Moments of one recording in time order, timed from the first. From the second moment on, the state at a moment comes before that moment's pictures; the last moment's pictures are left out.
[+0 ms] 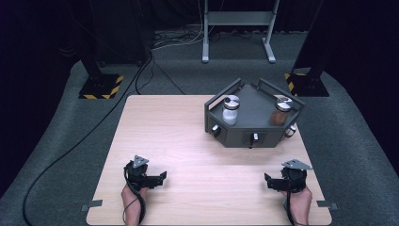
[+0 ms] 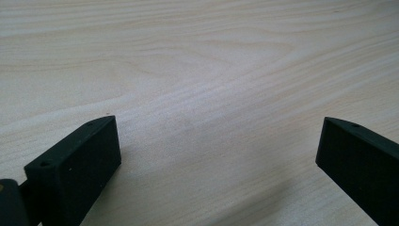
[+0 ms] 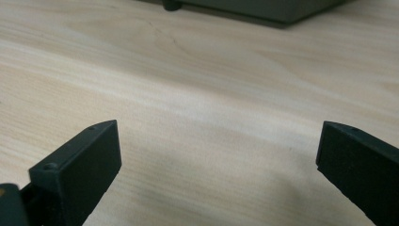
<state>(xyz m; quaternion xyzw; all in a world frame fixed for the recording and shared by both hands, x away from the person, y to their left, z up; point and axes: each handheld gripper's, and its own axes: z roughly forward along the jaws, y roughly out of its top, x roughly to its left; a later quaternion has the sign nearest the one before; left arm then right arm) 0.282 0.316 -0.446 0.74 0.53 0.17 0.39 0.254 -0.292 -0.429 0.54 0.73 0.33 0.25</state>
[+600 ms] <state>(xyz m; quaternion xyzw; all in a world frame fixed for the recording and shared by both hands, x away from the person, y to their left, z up) 0.283 0.317 -0.446 0.74 0.52 0.17 0.39 0.244 -0.299 -0.442 0.55 0.71 0.36 0.25</state>
